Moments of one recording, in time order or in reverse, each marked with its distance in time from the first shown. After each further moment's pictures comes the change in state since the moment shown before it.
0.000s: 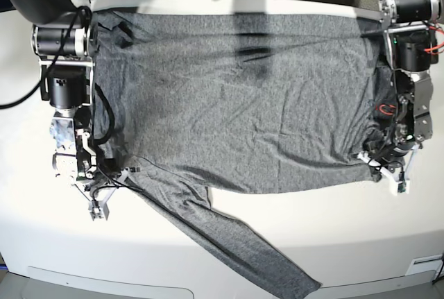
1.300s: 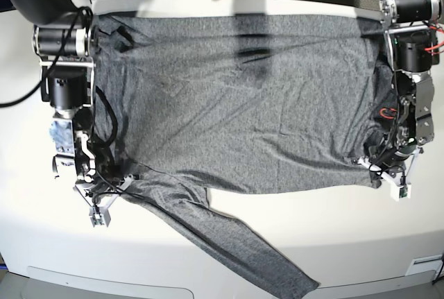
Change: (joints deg) left arm 0.1 0.1 0.0 2.7 -1.4 0.0 0.9; right arm -1.4 -0.3 0.0 4.0 4.5 1.3 0.2
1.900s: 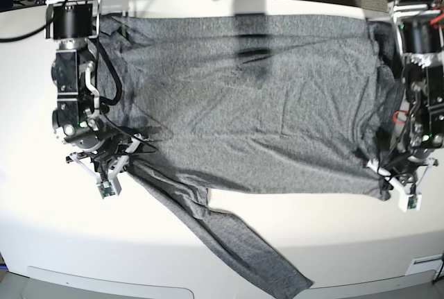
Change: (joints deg) left arm 7.4 -2.9 0.2 23.0 -0.5 -0.3 10.9; right arm -20.3 0.1 0.4 33.0 0.0 1.3 -5.5
